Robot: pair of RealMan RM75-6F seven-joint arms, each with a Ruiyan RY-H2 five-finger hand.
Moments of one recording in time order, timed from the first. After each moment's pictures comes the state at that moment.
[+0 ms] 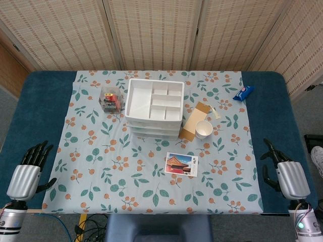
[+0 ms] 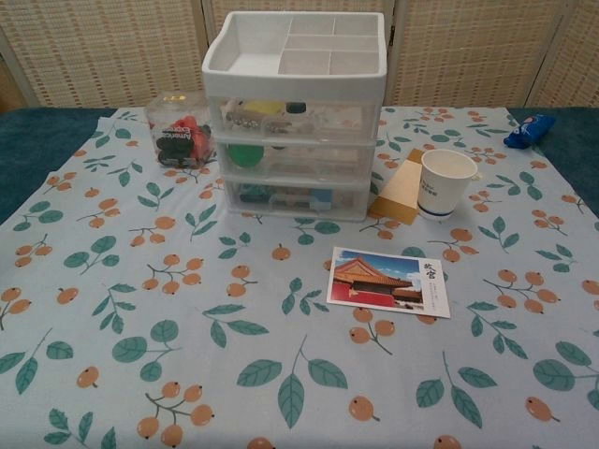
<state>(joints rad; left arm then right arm) -0.16 -1.19 -0.04 -1.60 1.56 1.48 0.09 0.10 -1.10 0.05 -1.81 -1.53 1.51 -0.01</state>
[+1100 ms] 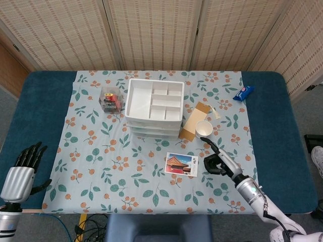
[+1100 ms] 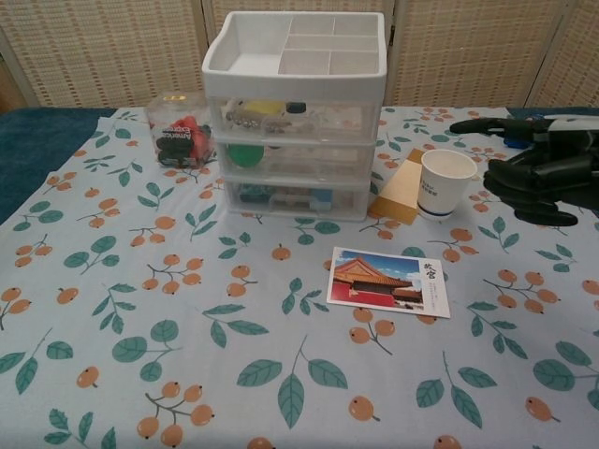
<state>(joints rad) -0.14 -1.17 -0.04 -1.59 1.56 1.50 0.06 0.46 -1.18 0.20 -1.88 -1.28 0.81 0.75</state>
